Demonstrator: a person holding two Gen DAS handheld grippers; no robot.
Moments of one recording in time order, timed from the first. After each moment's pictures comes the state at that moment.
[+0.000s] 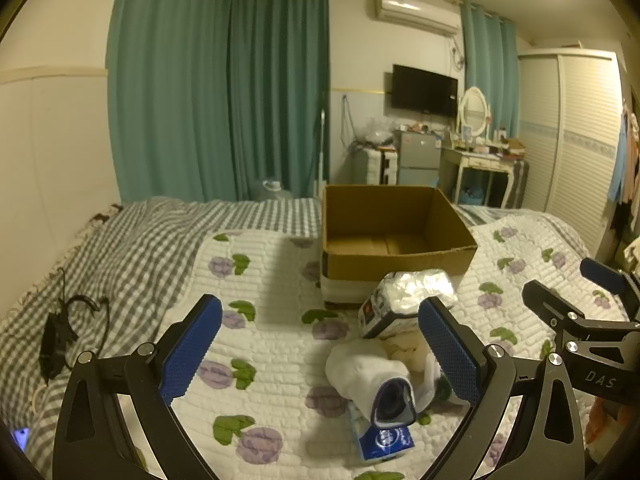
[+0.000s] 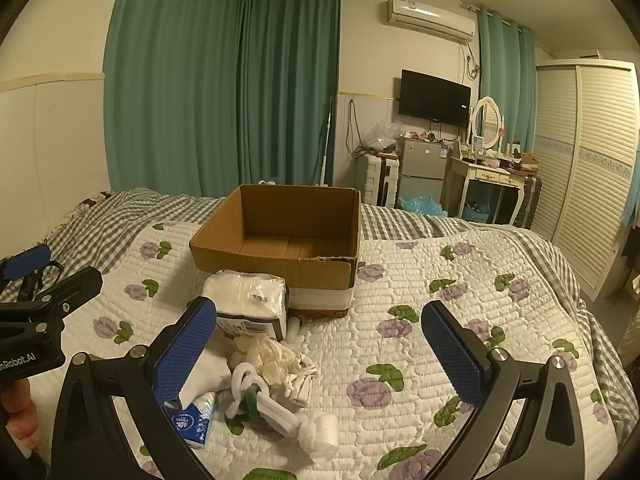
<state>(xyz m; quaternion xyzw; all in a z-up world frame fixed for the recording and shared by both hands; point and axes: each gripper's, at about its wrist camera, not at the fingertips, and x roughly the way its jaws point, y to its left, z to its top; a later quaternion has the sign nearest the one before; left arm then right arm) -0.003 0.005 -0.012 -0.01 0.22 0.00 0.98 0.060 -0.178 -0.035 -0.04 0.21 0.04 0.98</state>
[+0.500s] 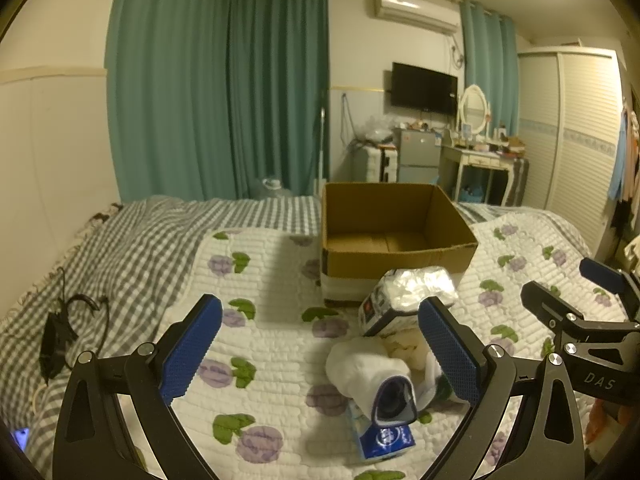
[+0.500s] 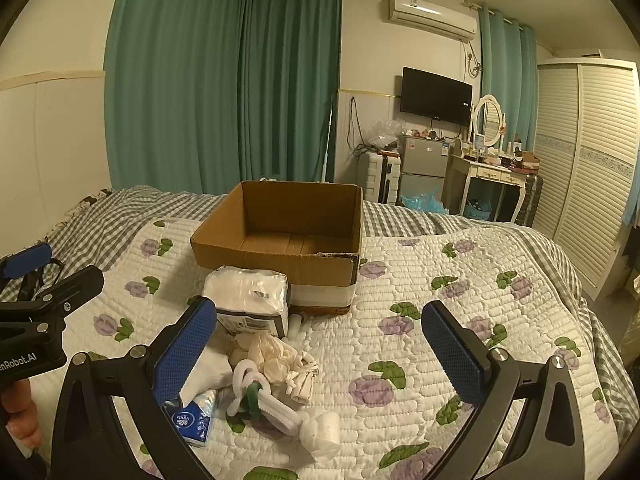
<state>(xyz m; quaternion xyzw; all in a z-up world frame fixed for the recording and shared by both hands) 0.000 0.000 -0.008 0.00 0.22 0.00 0.97 0.061 -0.178 -0.038 -0.03 0.21 0.05 0.98</state>
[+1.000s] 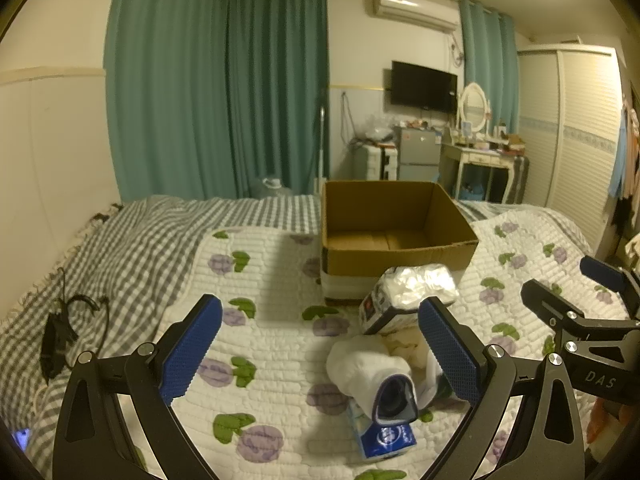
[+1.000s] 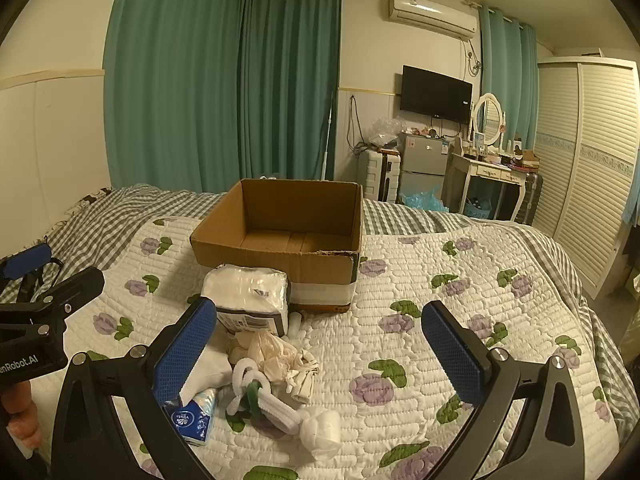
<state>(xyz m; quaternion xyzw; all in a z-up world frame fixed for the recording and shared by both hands) 0.000 0.000 -0.009 0.00 0.22 0.00 0.97 0.061 -0.178 -0.038 -0.04 0.22 0.05 0.97</state>
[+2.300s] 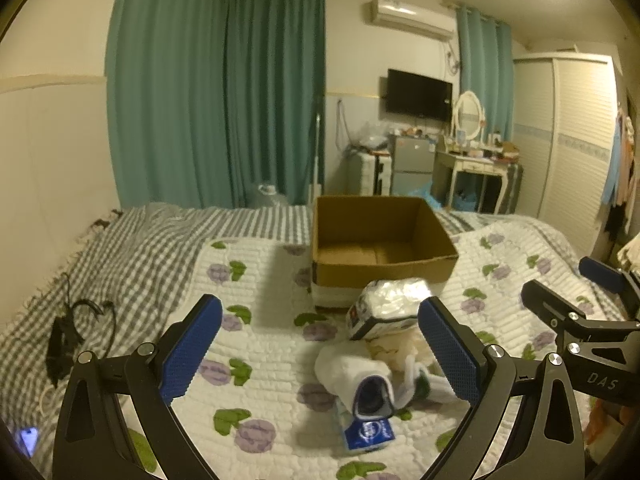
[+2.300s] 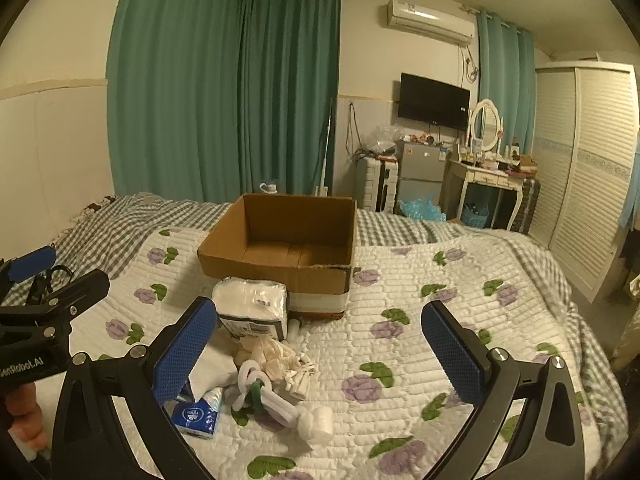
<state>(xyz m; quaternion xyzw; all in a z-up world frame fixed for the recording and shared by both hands) -0.022 -0.007 0.021 -0.01 0.22 -0.01 0.98 0.042 -0.183 -0.017 -0.03 0.21 0.05 0.98</state>
